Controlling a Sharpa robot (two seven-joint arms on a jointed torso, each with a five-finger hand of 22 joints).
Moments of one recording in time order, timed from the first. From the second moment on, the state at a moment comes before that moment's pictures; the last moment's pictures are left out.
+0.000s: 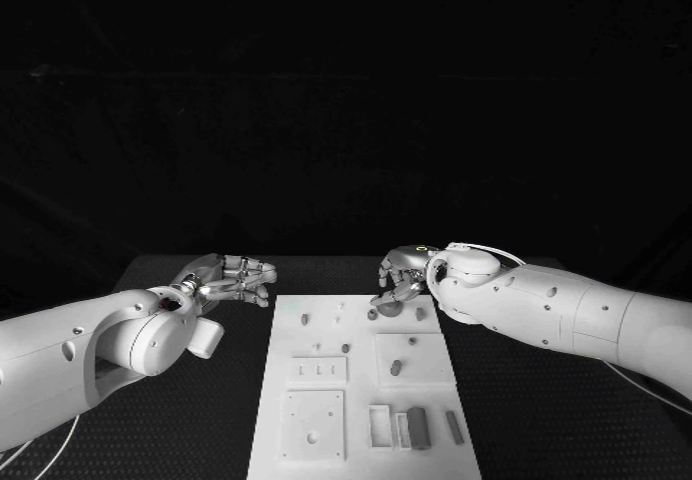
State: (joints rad) left arm 1.34 -0.85 -0.18 1.44 -0.14 -0.27 0.15; left_hand 1.59 -0.07 0.10 0.29 0.05 0.79 0.20 0.33 0.43 1.06 0.16 0.11 0.14 1.07 0.05 0.43 0.81 0.06 1.09 -0.04 0.34 0.72; right arm 1.29 -0.58 -0.12 1.08 -1.52 -0.13 -0.11; right_hand 1.12 -0.16 0.11 0.29 0.05 0.85 0.13 0.33 0.56 1.12 0.03 1.11 1.09 1.32 -0.08 1.43 1.17 0.18 1.22 -0.08 0.93 1.31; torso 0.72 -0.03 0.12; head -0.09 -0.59
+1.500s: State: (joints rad) left arm 1.35 -0.86 -0.18 1.45 -0.15 -0.26 0.14; left_hand 1.57 -0.08 0.10 0.29 0.05 0.79 0.20 0.32 0.43 1.07 0.16 0.10 0.14 1.07 0.05 0.42 0.82 0.06 1.08 -0.04 0.34 0.73; right arm 1.28 -0.57 -0.12 1.13 -1.59 -0.12 -0.12; right_hand 1.00 -0.20 0.64 -0.27 0.05 0.82 0.15 0.29 0.72 1.09 0.03 1.13 1.18 1.30 -0.07 1.48 1.18 0.19 1.16 -0.06 1.02 1.31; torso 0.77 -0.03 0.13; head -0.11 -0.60
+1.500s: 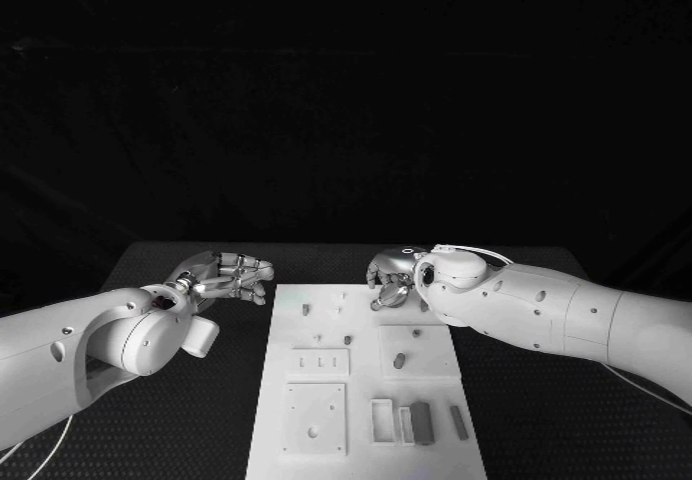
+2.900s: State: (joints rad) left arm 1.35 -0.85 -0.18 1.45 -0.15 -0.26 0.14; left_hand 1.56 -0.08 0.10 0.29 0.05 0.79 0.20 0.32 0.43 1.07 0.15 0.10 0.14 1.07 0.05 0.41 0.83 0.06 1.09 -0.04 0.34 0.73; right arm 1.27 -0.56 -0.12 1.09 -1.65 -0.10 -0.10; right_hand 1.02 -0.10 0.60 -0.27 0.05 0.89 0.12 0.27 0.69 1.14 0.02 1.14 1.17 1.33 -0.09 1.49 1.19 0.19 1.18 -0.07 1.02 1.31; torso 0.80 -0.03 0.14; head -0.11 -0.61
